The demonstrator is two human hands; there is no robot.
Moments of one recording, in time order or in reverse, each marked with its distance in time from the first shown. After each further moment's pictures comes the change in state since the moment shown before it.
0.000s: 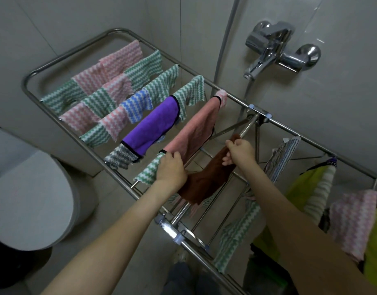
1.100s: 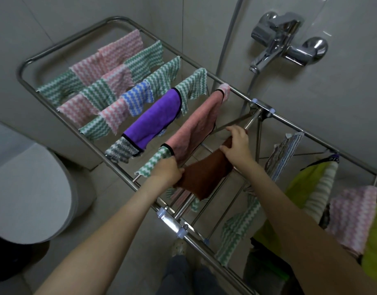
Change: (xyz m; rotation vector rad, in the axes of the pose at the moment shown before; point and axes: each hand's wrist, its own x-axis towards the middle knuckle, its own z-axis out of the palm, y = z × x) left_hand 0.004 -0.030 0.007 -0.151 -0.177 -0.029; right_hand -0.008 0.011 0.002 -0.600 0.010 -0.547
